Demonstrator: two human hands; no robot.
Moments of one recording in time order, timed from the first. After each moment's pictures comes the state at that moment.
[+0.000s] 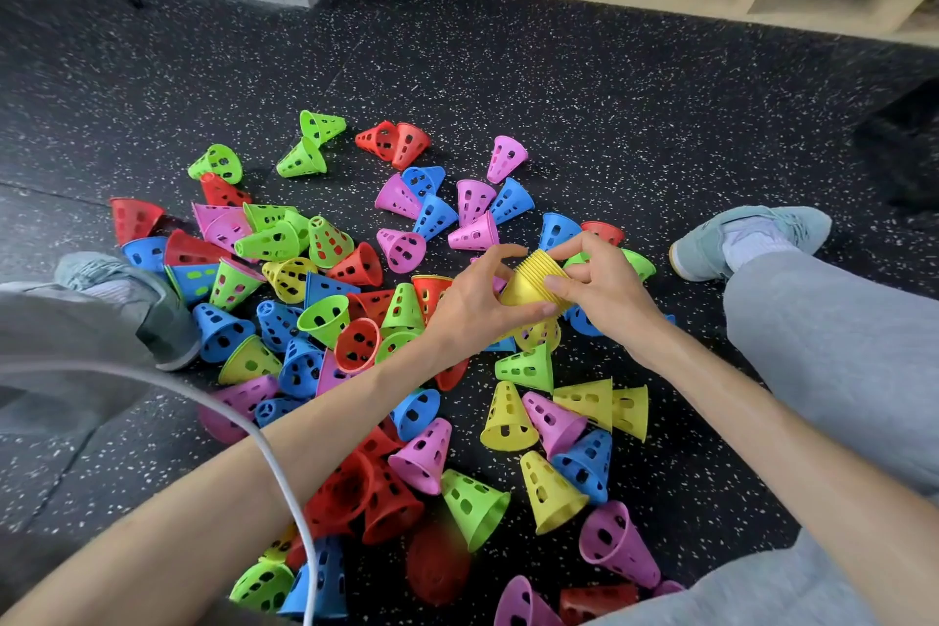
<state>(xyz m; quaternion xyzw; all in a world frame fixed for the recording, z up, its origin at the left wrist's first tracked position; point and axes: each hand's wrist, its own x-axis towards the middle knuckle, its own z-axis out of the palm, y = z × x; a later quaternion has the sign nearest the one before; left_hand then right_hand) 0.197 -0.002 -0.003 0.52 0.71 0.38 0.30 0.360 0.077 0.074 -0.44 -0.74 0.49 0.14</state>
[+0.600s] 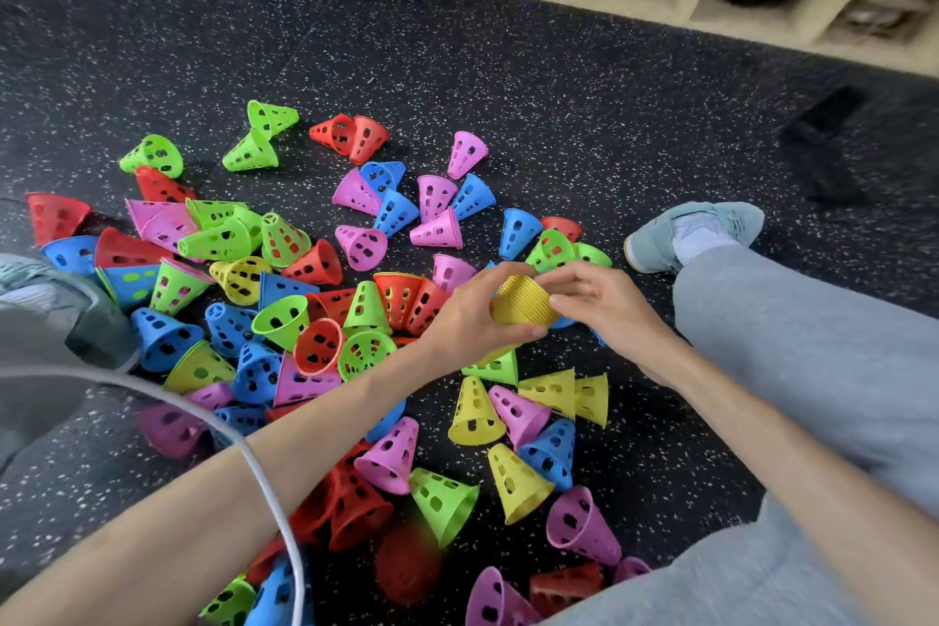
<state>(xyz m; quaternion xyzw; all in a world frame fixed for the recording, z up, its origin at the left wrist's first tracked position) 0.224 0.006 -0.014 0.61 0.62 0.38 0.31 0.411 0.084 0.061 -0.40 -0.75 0.51 0.13</state>
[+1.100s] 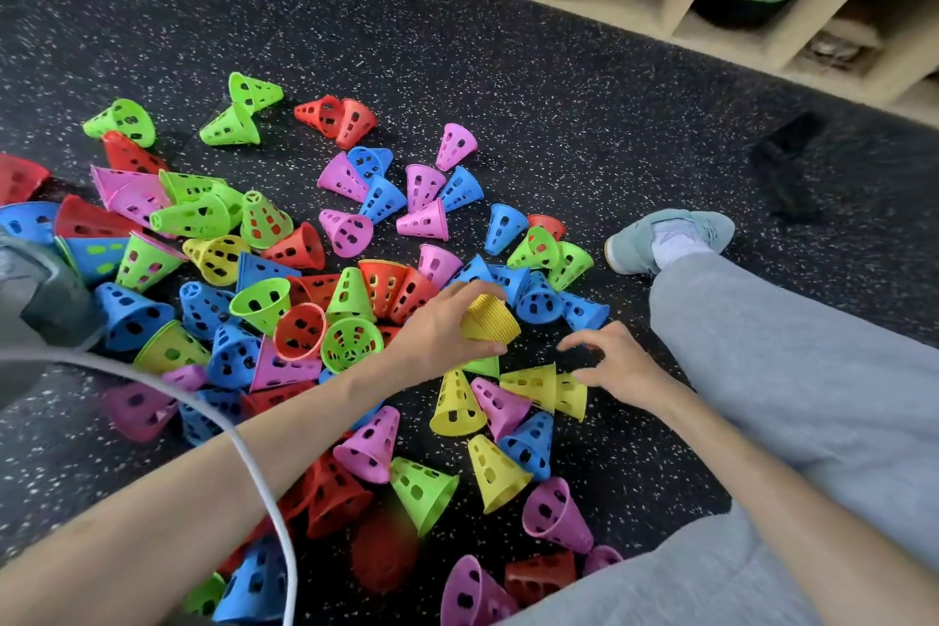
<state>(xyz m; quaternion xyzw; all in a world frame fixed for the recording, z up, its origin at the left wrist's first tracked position) 0.212 -0.020 -0.036 0.61 0.65 0.32 0.32 0.465 0.083 0.006 -0.50 -0.80 0.32 -0.11</state>
